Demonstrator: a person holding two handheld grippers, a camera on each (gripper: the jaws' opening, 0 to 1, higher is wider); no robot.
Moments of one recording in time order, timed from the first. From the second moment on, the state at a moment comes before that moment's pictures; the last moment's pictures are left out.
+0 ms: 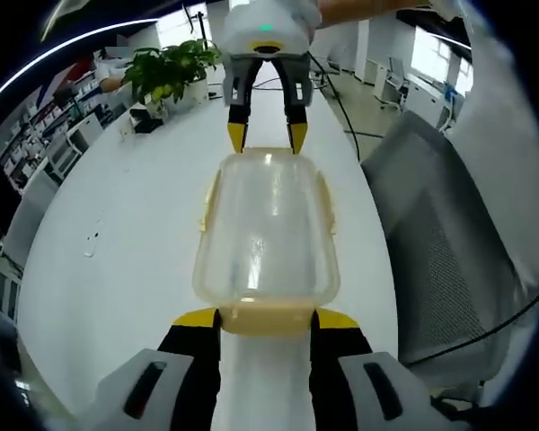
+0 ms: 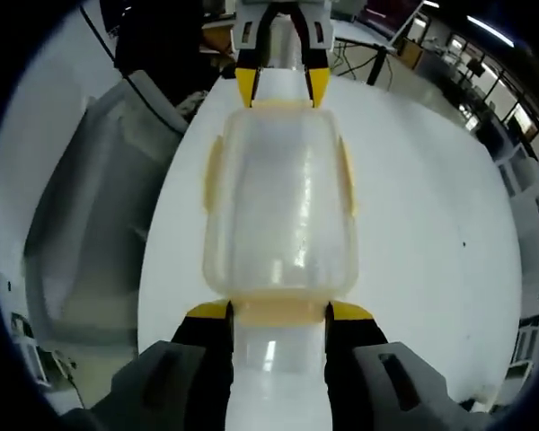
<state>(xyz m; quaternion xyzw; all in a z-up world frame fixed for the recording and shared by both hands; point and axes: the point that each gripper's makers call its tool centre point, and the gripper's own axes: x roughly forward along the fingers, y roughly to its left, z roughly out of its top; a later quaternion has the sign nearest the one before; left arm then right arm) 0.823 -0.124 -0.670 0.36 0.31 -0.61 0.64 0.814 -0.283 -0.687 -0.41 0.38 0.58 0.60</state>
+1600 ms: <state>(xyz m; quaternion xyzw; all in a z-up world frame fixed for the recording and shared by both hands) 0.836 -0.226 -0.712 0.36 0.27 -0.64 0.63 0.816 -0.384 -0.723 -0.42 0.41 0.55 0.59</state>
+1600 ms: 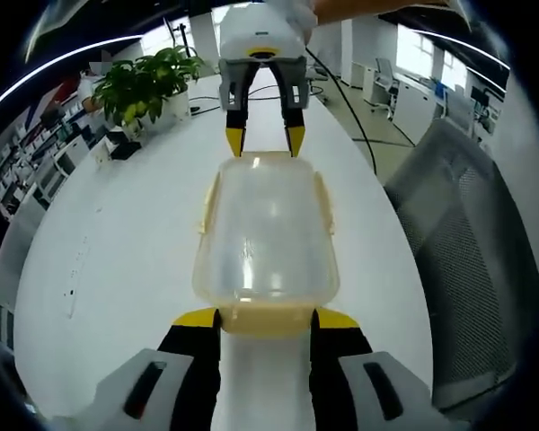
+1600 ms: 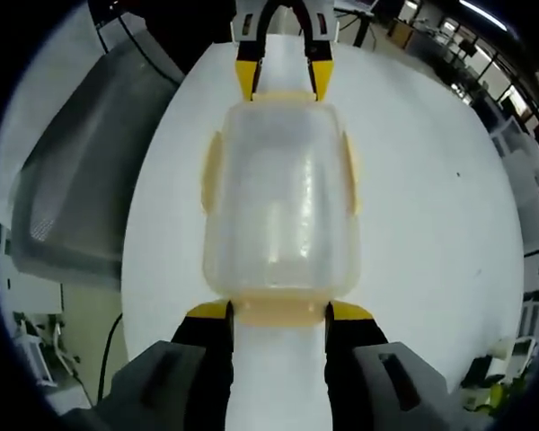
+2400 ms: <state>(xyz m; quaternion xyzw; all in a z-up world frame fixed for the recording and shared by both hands) 0.841 -0.227 -0.720 0.36 0.27 -0.64 0.62 0.818 -0.386 -0.728 -0.41 0.43 0.54 0.59</state>
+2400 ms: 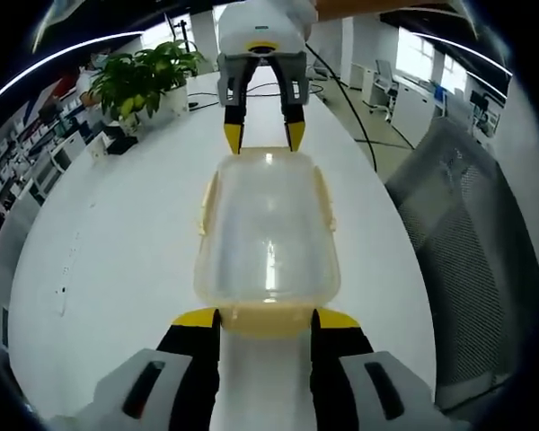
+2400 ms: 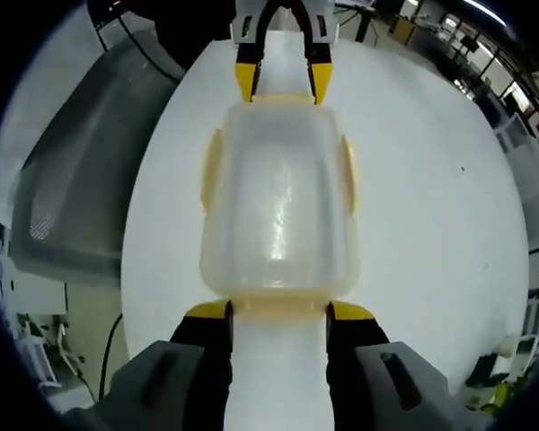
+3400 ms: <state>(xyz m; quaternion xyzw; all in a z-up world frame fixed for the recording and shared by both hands) 0.843 -0.218 -0.704 0.33 0.27 -0.63 0.65 0.817 -0.389 -0.714 -0.39 0.43 0.52 0.62</state>
